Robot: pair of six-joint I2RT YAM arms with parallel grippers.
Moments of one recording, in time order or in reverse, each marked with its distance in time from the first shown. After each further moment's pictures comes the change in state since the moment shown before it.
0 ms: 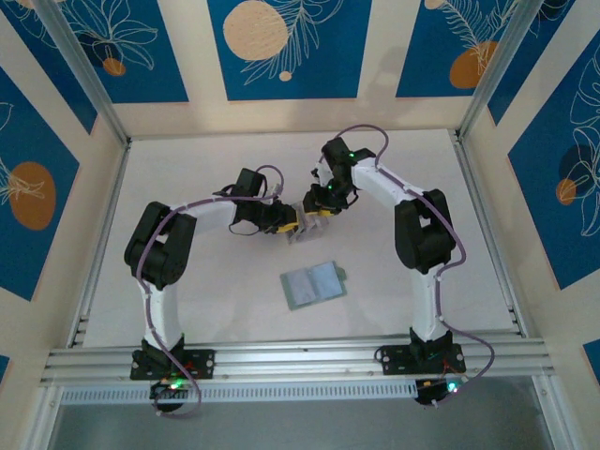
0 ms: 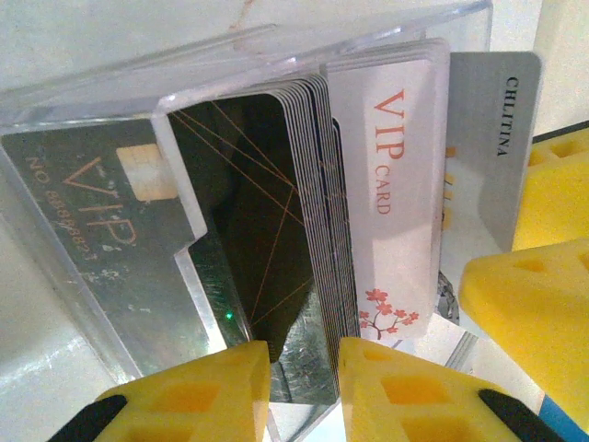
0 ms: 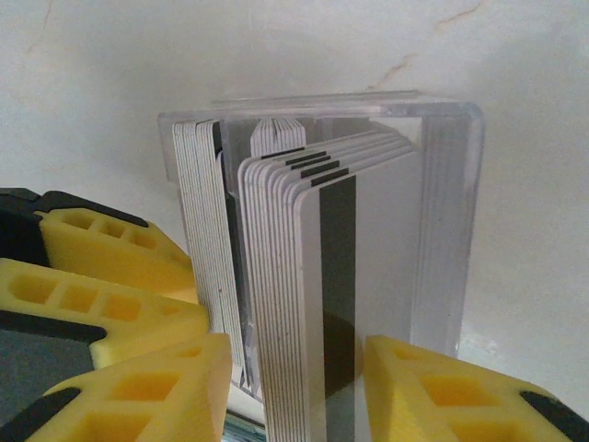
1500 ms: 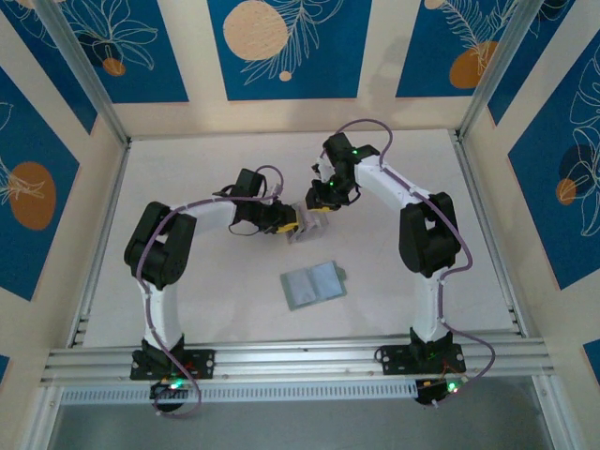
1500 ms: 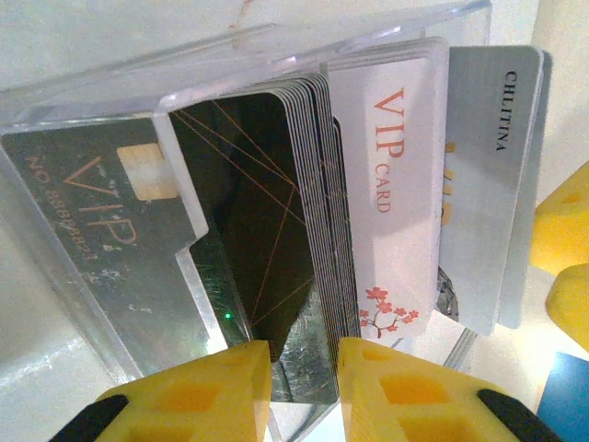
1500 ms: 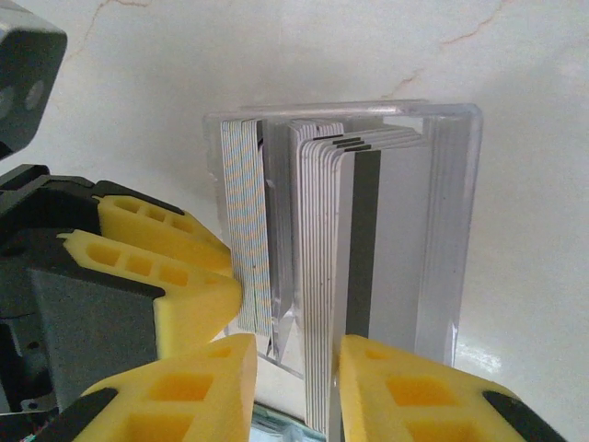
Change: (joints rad) left arm 0.002 0.000 -0.006 0.009 0.006 0.000; right arm 0.003 -0.052 0.003 -0.019 0.018 -0.004
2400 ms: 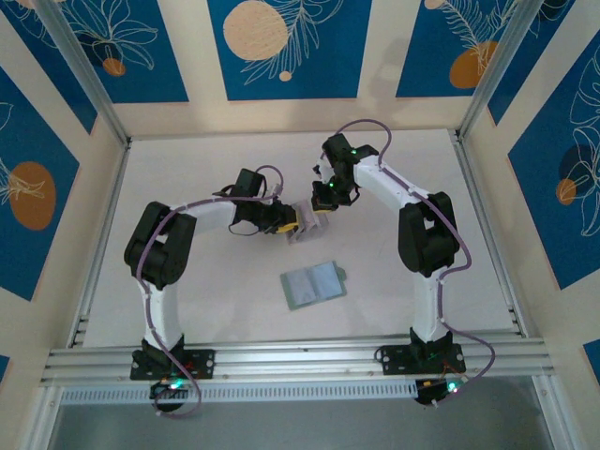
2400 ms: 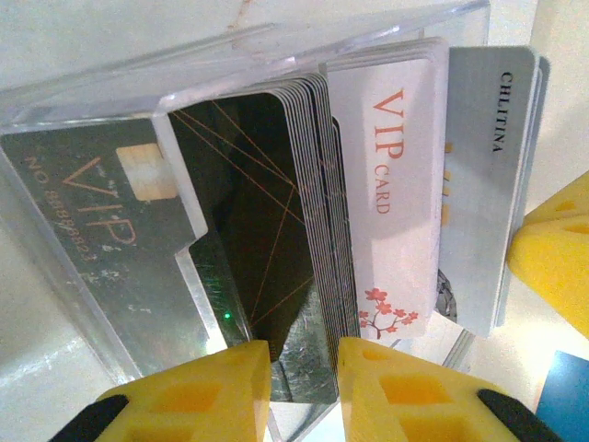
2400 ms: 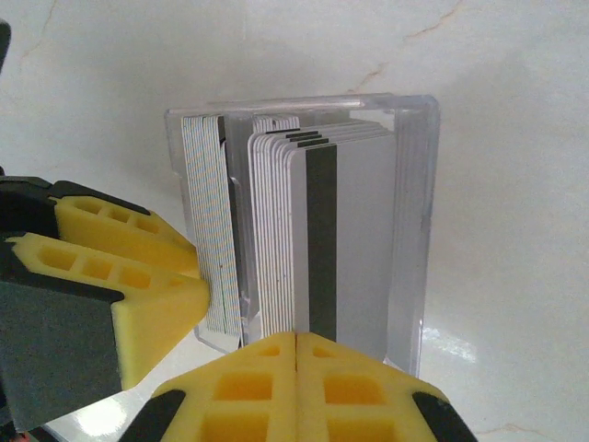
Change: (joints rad) left arm 0.002 0.000 -0.001 0.003 0.003 0.000; right arm 0.003 0.008 0.007 -0.022 0.047 -0.008
